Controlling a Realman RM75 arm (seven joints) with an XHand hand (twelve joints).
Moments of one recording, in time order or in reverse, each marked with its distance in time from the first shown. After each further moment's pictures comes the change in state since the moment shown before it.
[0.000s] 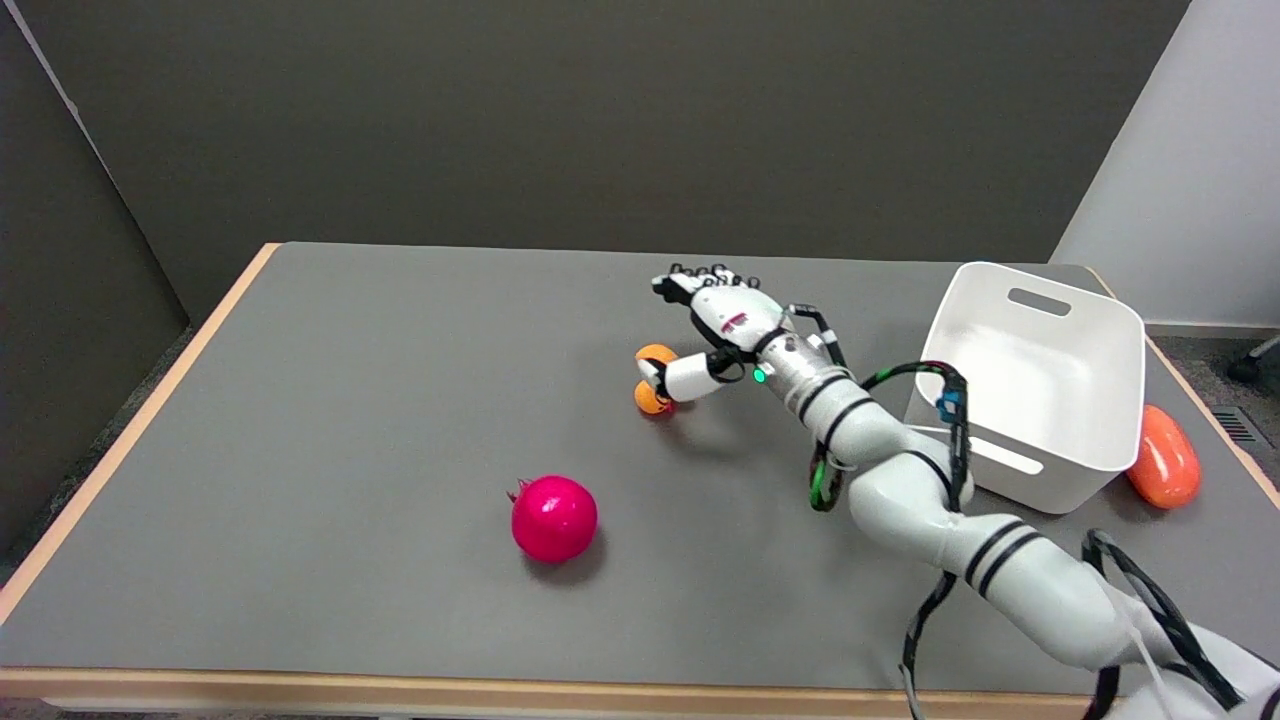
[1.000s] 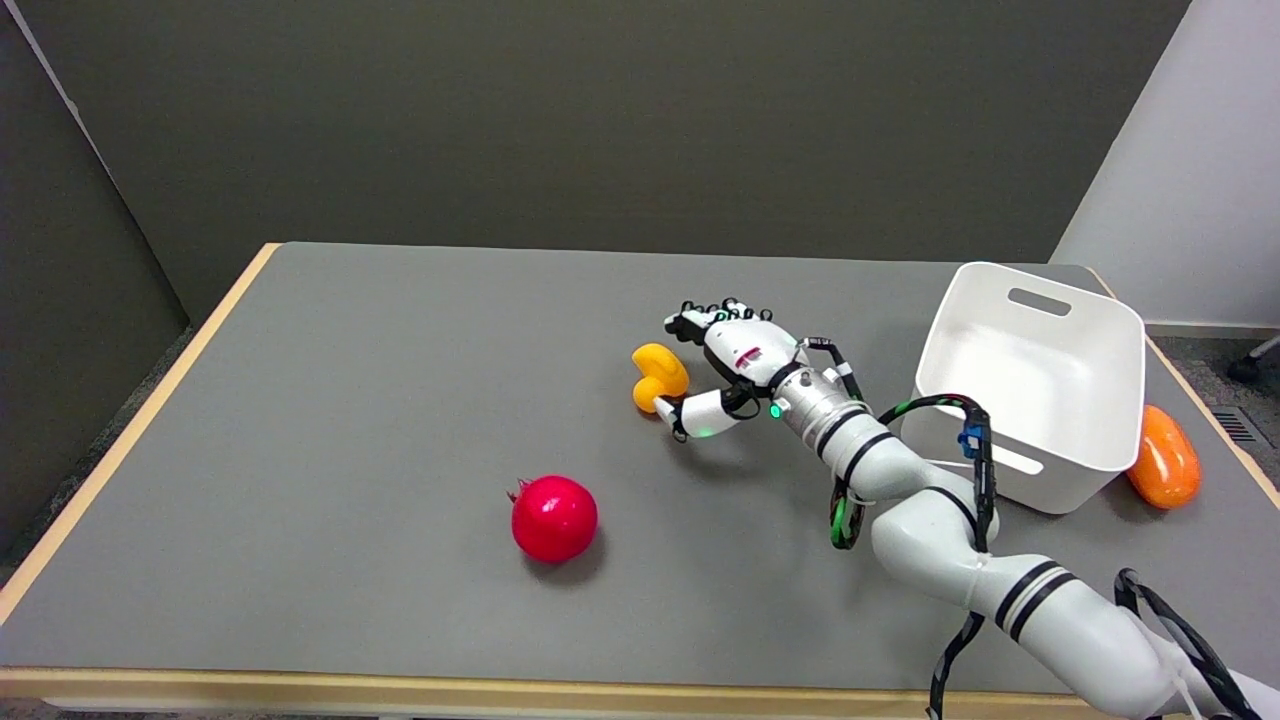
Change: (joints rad) arm -0.122 0.022 0.027 0.091 0.005 -0.013 -0.023
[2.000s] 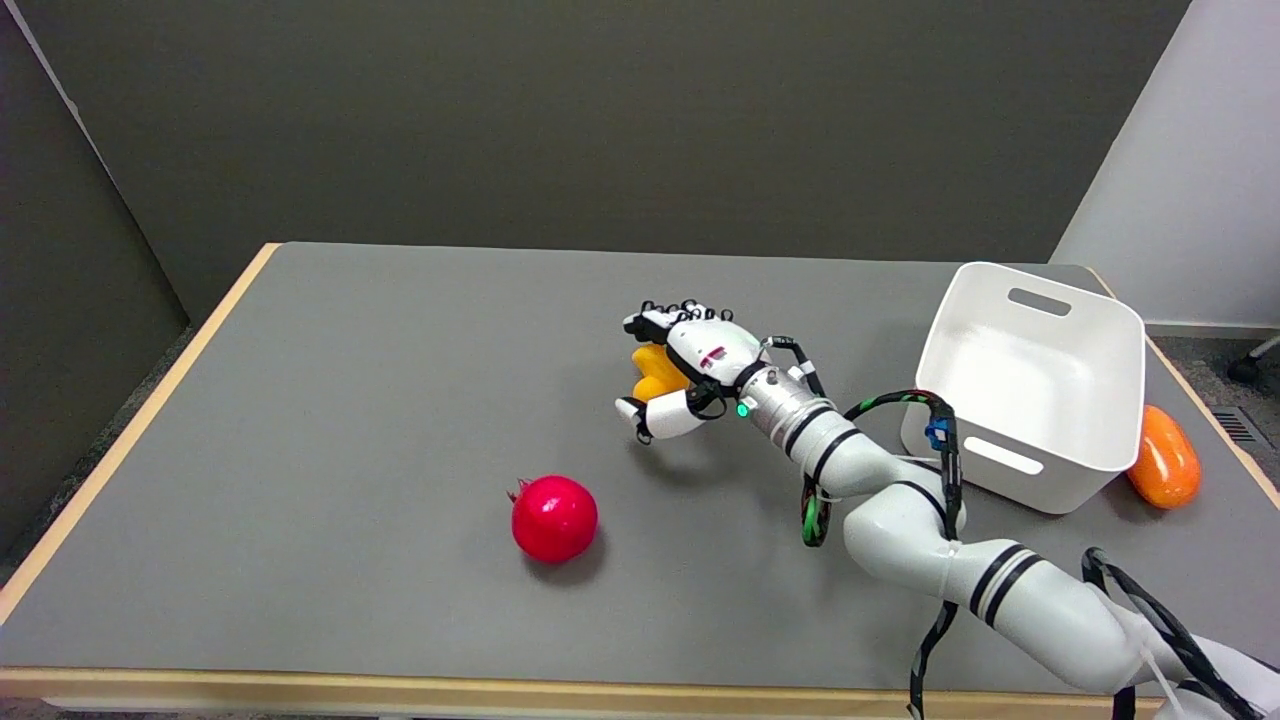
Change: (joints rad) arm 0.080 0.002 -0.136 -0.063 0.101 0.049 0.003
